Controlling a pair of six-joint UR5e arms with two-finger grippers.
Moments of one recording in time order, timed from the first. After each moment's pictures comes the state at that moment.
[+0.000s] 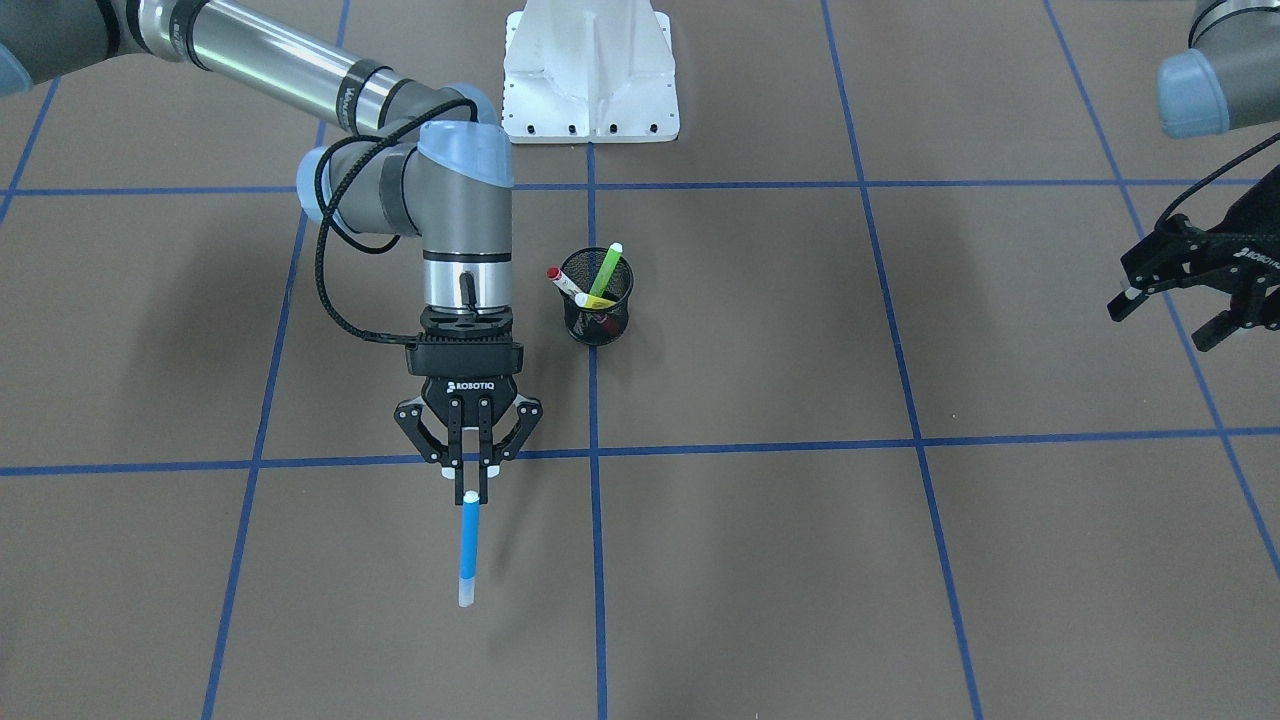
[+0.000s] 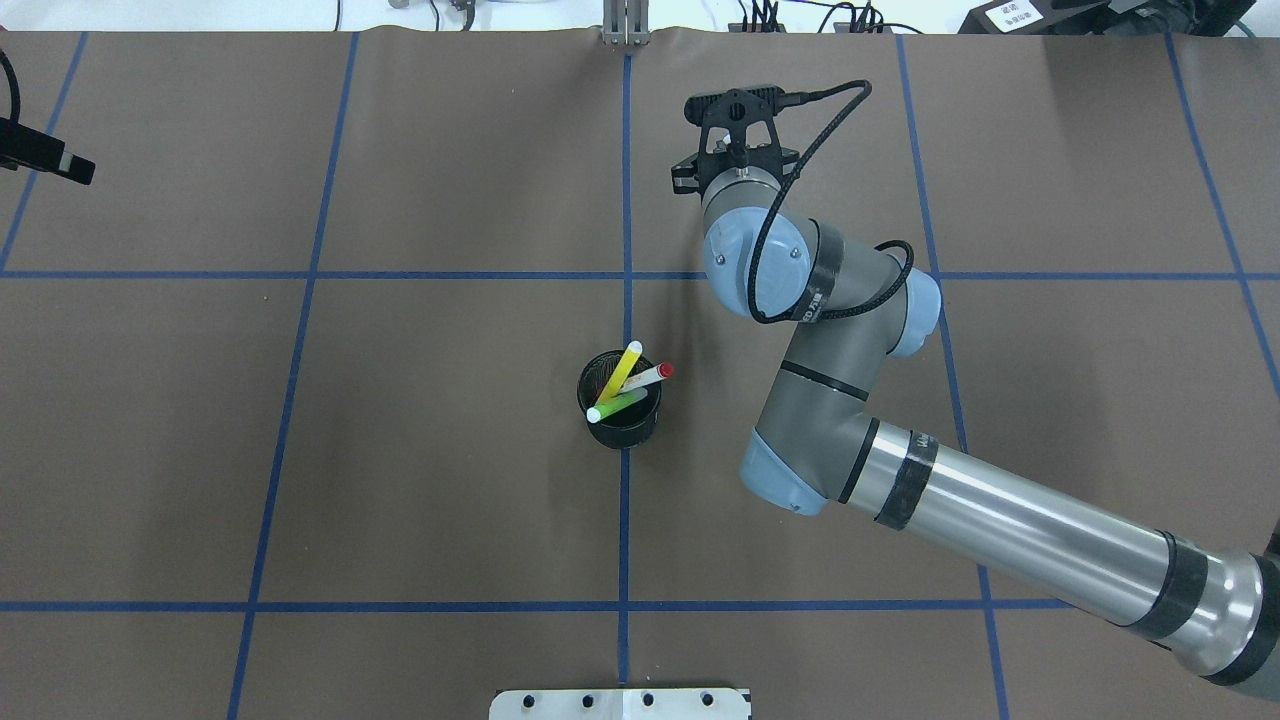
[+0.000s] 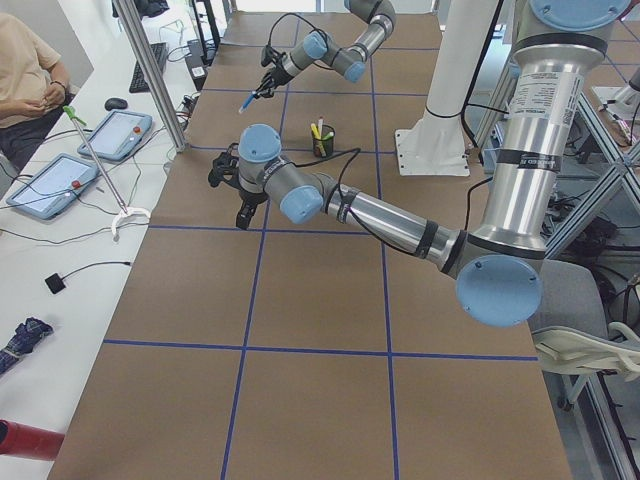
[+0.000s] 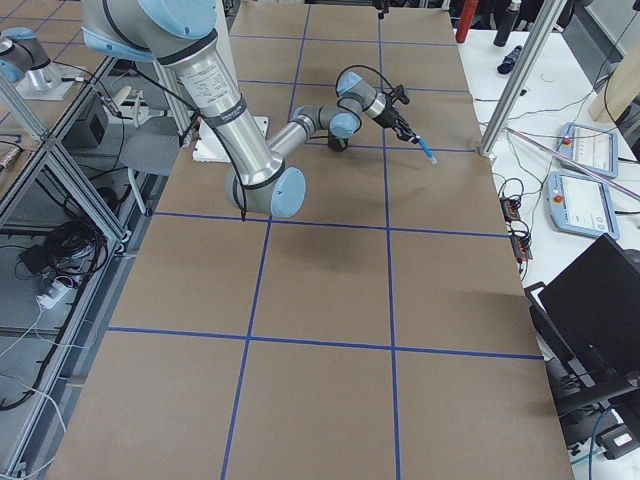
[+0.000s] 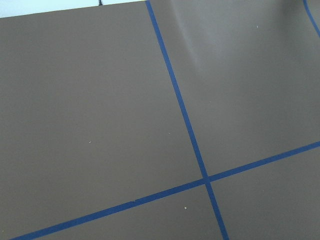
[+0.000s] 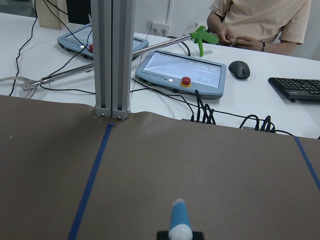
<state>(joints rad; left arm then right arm) -1.27 -1.73 -1.77 -1.99 -2.38 -0.49 0.56 -0.86 1.37 -1.06 1.05 1.01</state>
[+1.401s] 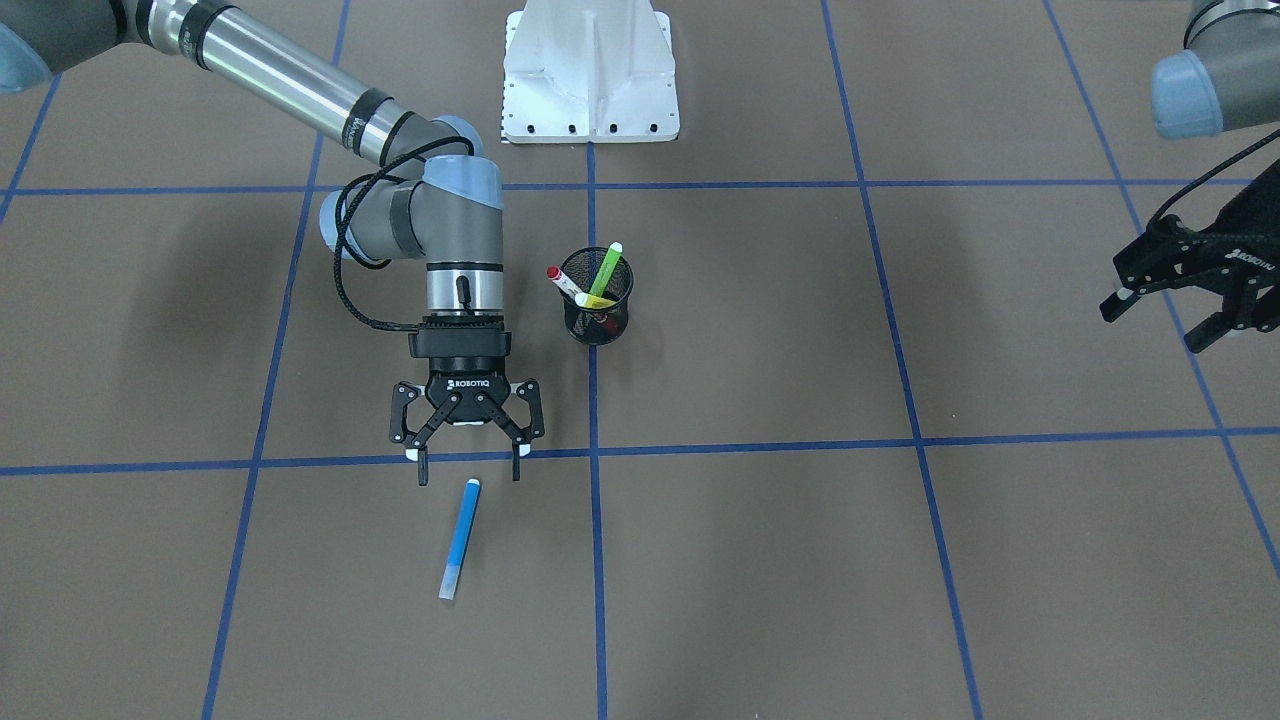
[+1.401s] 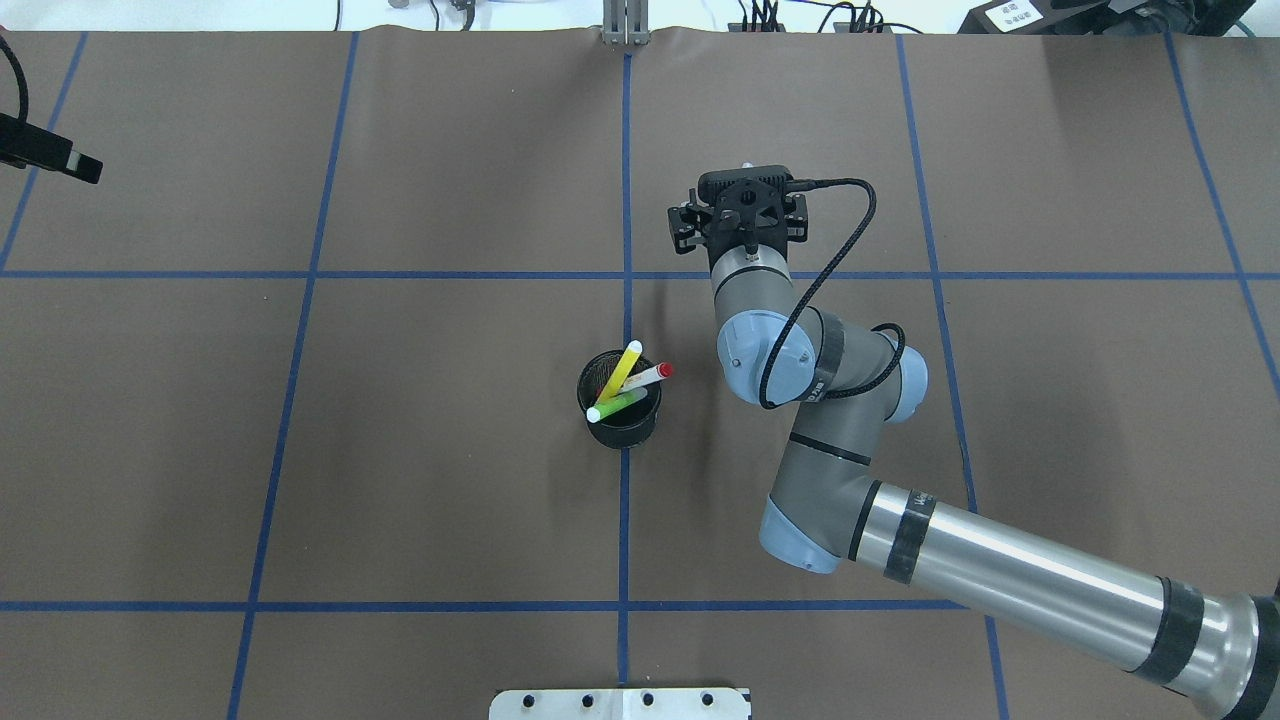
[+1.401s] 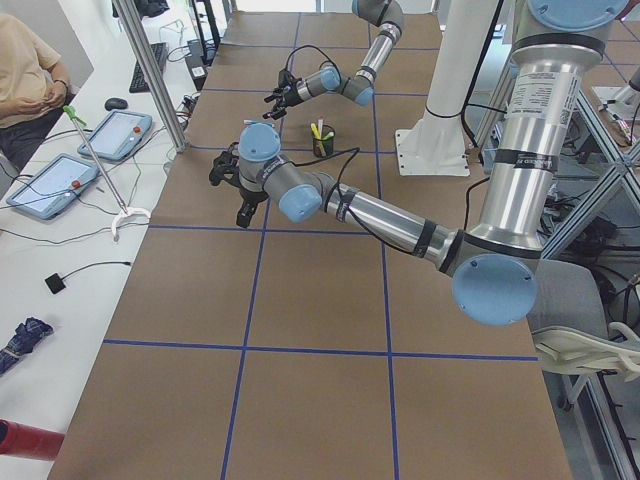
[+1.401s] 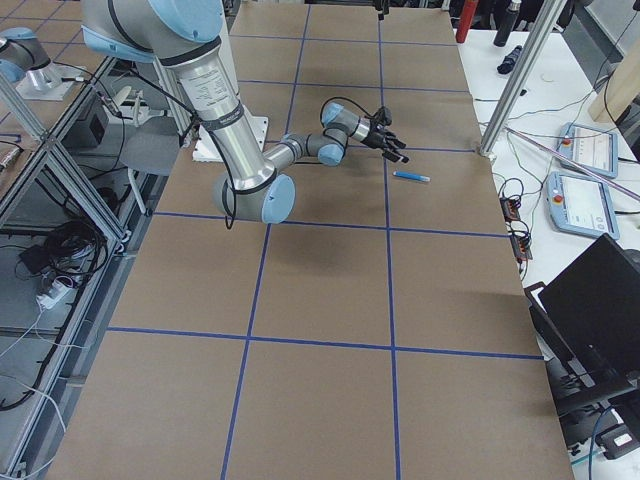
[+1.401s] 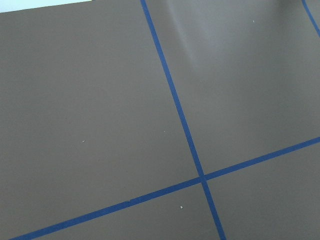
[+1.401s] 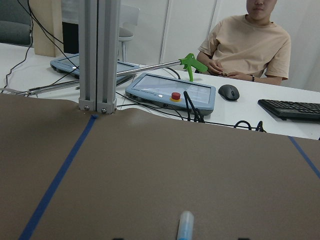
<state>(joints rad) -1.27 -1.74 -1.77 -1.99 -2.38 -0.49 0.49 -0.90 1.30 -0.85 0.90 1.03</state>
